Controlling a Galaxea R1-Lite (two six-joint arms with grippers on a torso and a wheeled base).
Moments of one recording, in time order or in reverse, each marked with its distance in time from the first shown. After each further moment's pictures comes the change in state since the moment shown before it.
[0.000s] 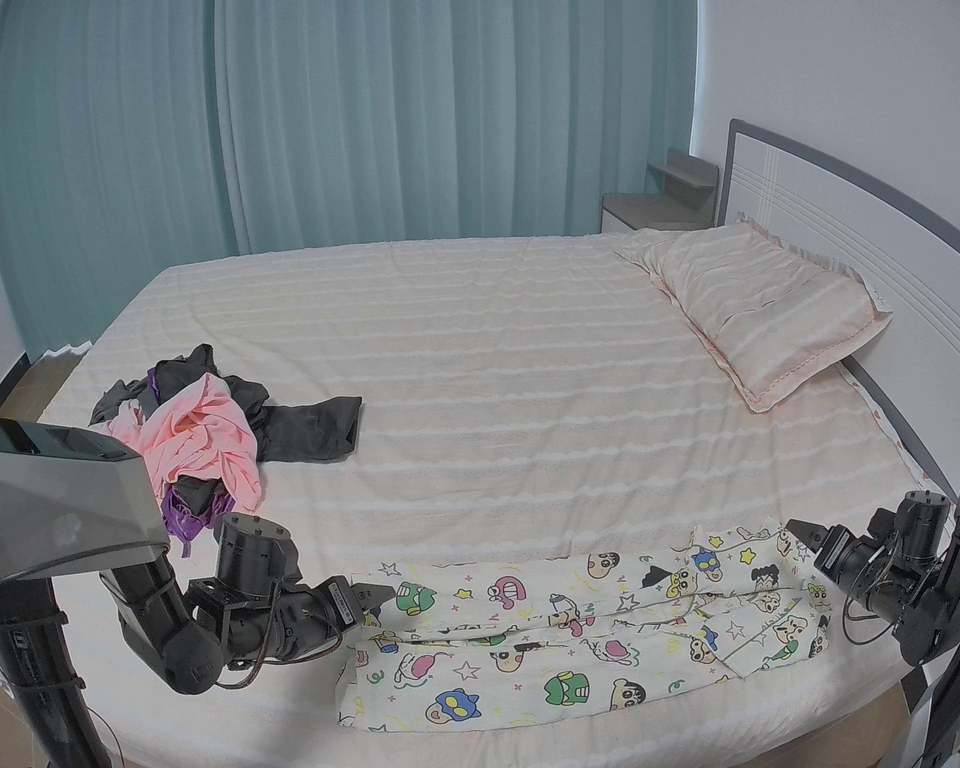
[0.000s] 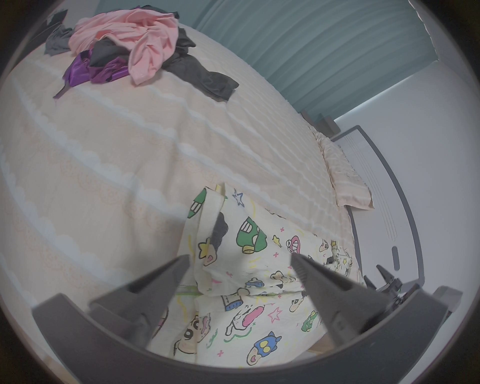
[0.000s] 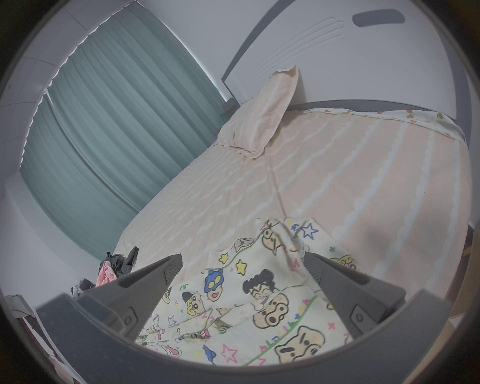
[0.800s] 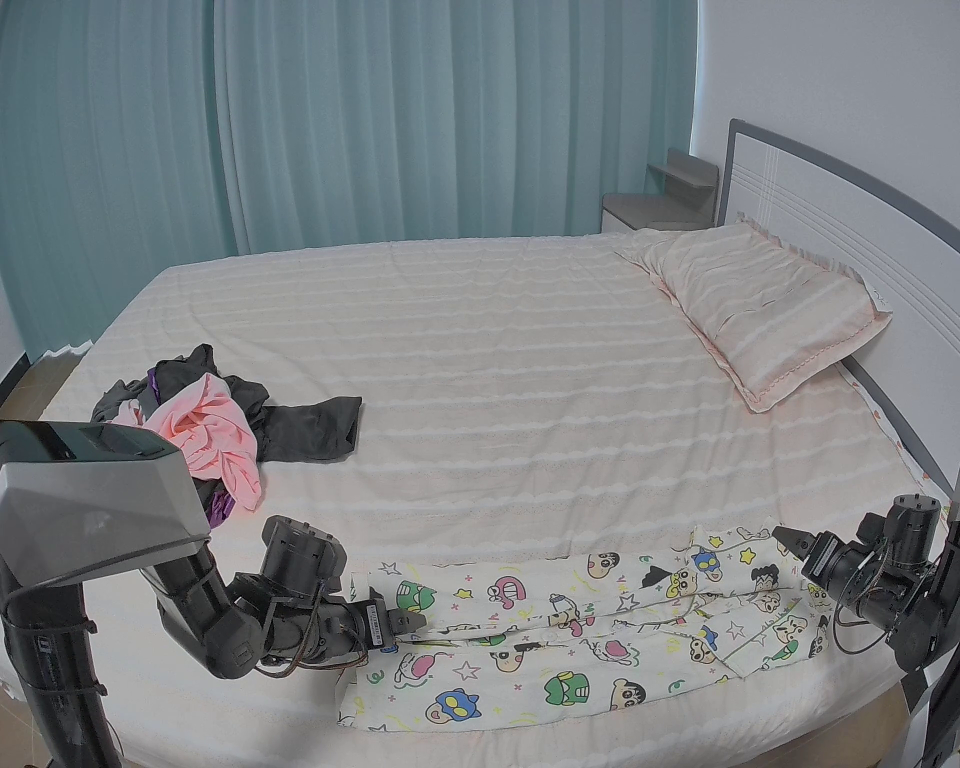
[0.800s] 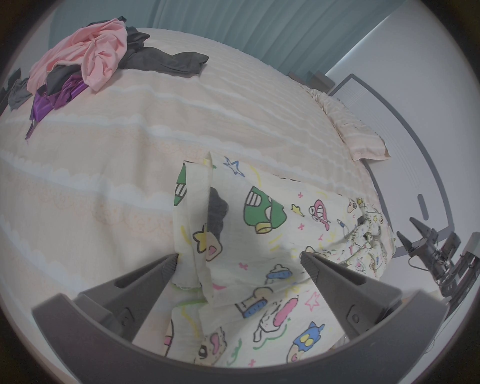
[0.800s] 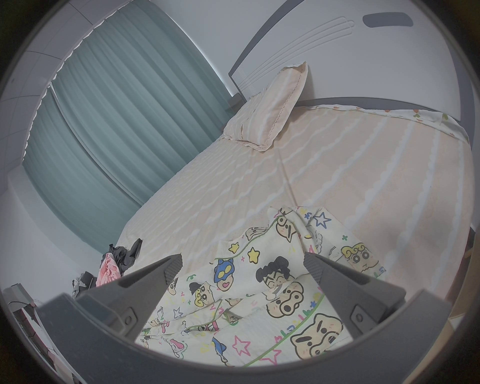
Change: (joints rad) left arm -0.053 0.073 -0.160 0.248 0.029 0.243; right arm 0.078 0.000 0.014 -0.004 -0.039 0.012
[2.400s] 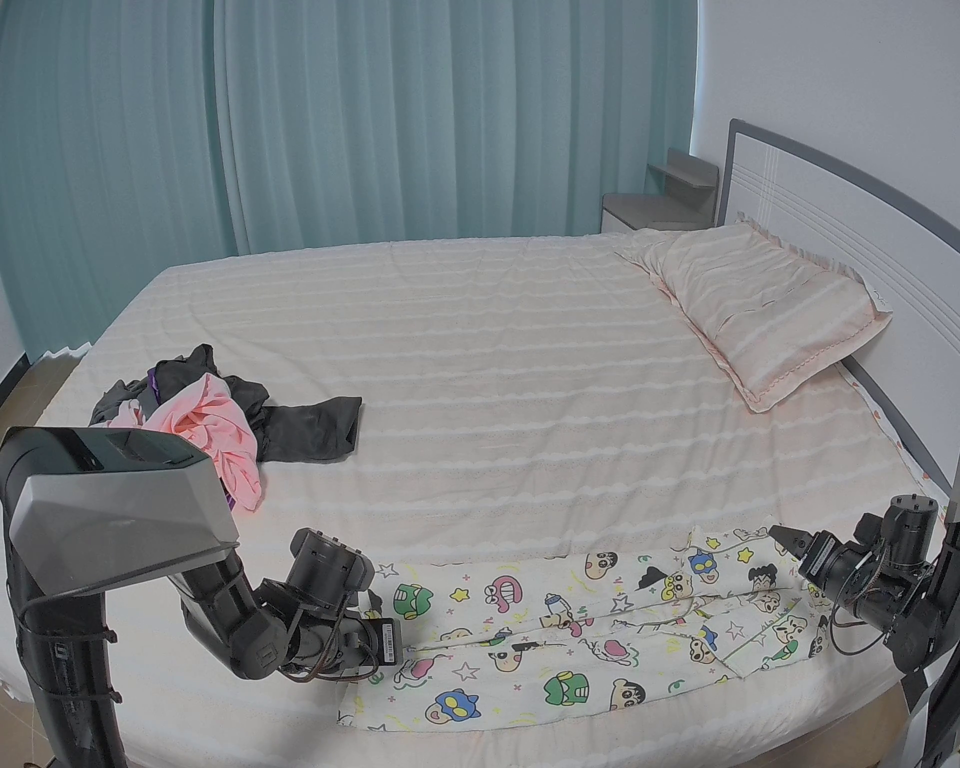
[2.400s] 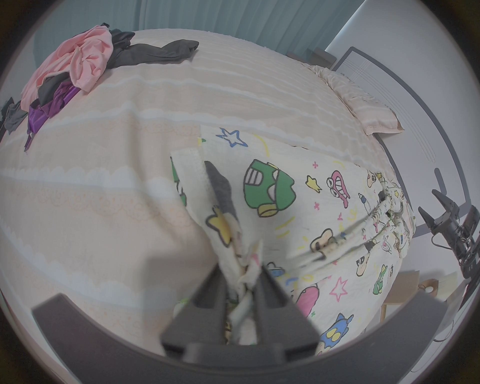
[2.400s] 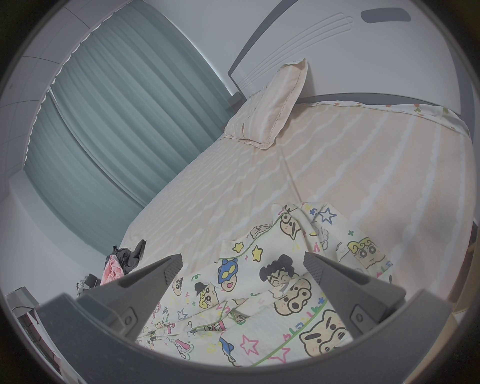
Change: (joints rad) left arm -0.043 0.050 -0.068 0.131 0.072 0.074; right arm 0.019 0.004 0.000 -0.010 -0.005 0.033
